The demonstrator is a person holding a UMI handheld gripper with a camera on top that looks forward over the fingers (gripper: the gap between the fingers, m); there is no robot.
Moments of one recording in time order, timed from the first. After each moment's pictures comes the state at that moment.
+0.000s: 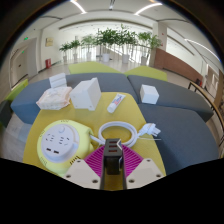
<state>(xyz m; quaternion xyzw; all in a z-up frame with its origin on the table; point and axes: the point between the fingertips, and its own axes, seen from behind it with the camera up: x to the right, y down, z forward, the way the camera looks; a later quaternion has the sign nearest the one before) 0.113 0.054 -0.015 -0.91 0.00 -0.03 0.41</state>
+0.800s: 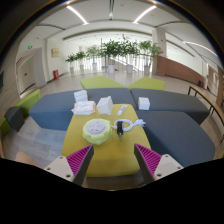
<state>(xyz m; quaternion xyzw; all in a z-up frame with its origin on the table) 0.074 -0.135 0.135 -0.89 0.00 0.01 0.45</state>
